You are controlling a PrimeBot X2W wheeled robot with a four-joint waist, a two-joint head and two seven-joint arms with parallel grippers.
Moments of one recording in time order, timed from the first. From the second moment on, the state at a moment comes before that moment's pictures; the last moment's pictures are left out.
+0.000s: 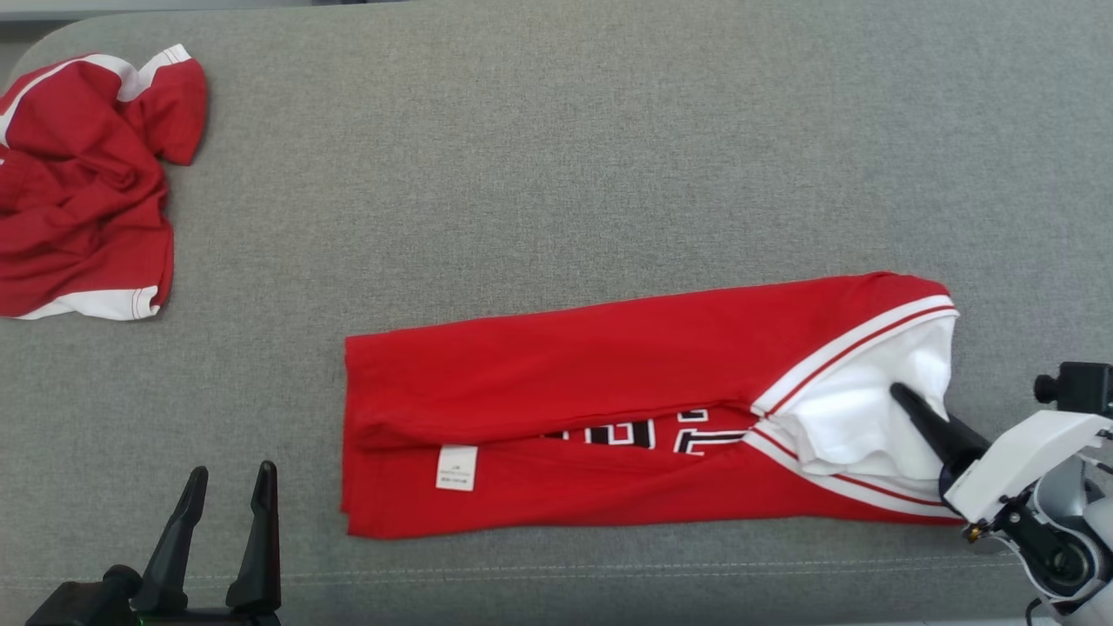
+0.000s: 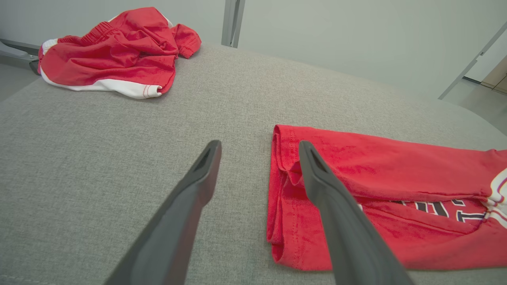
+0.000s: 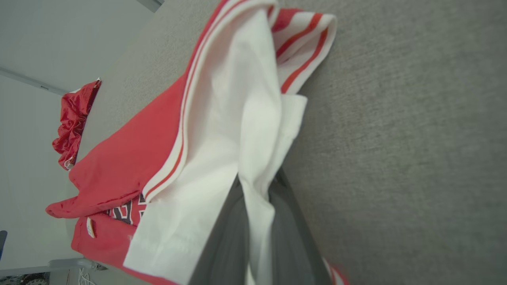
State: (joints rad) left arm 0.24 0.17 -0.09 -0.10 -0.52 -0.11 -0.25; right arm -0.13 -0.48 0.47 0.34 1.16 0.13 0.06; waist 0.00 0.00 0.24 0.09
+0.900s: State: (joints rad) left arm 0.19 0.15 -0.11 -0.08 -0.48 -0.12 -0.25; right arm -0.25 -0.66 0.57 0.05 1.20 0.13 0.26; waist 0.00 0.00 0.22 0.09
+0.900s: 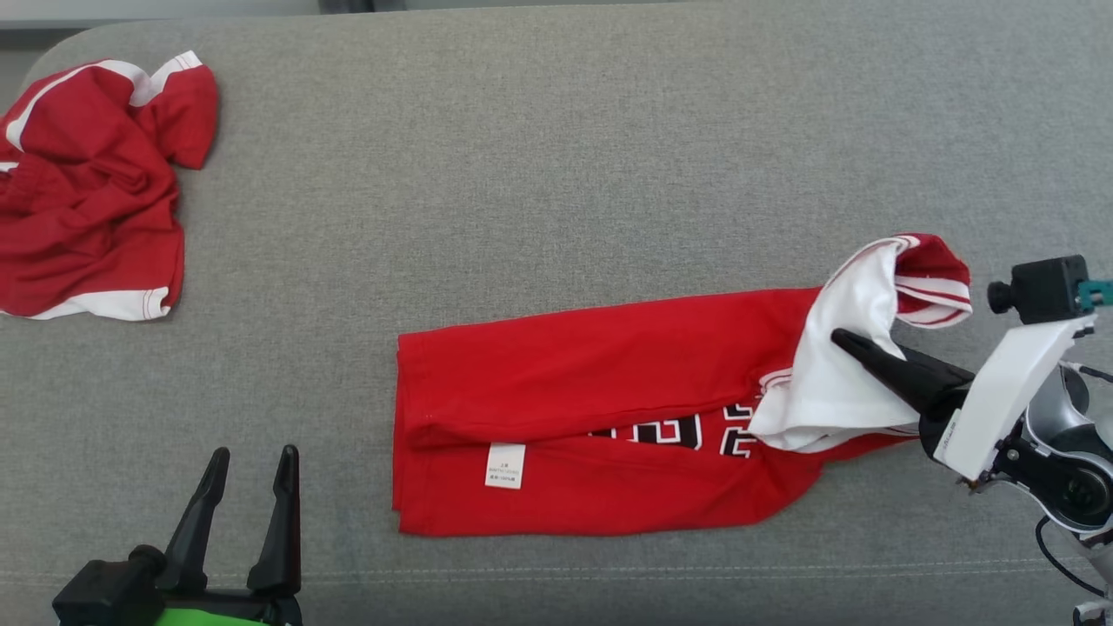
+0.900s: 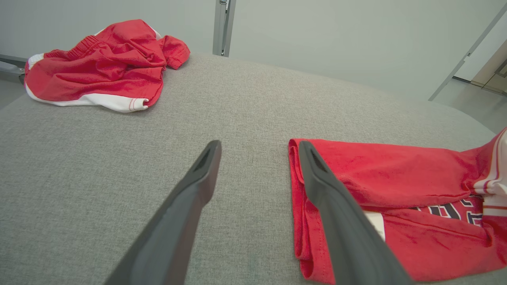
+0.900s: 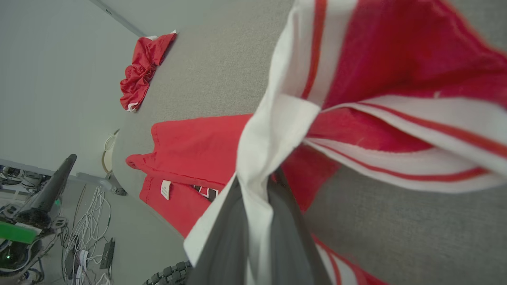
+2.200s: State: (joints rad) left arm 0.00 0.08 -0.28 -0.01 -0.53 -0.12 -0.25; right arm -0.40 -0.56 0.79 -0.07 1.05 -0.01 0.57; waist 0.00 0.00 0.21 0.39
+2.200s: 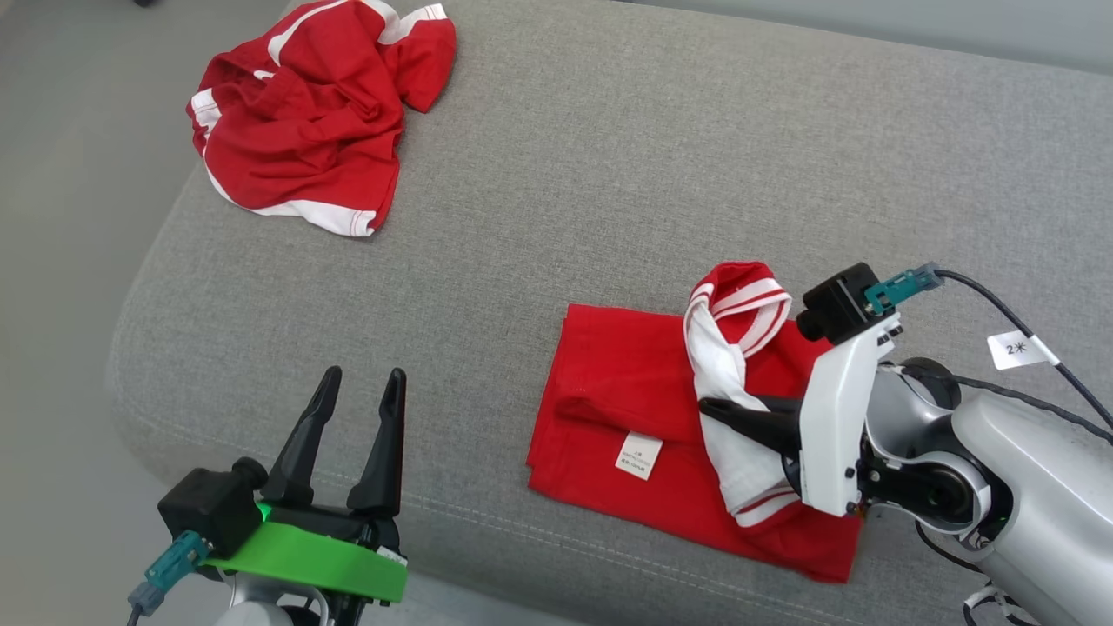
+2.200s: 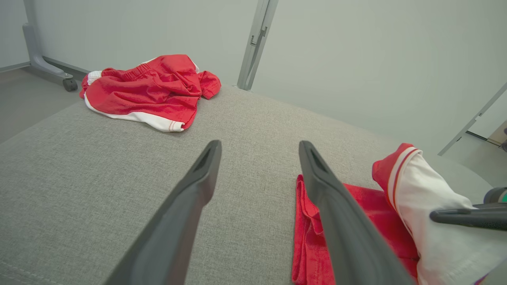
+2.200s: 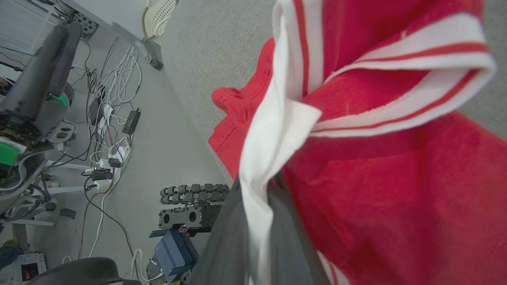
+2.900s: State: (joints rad) left arm 0.00 0.07 -0.26 0.01 -0.54 -0.12 -0.25; right arm -0.46 -0.38 0.81 0.03 1.01 -0.05 0.51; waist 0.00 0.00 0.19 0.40
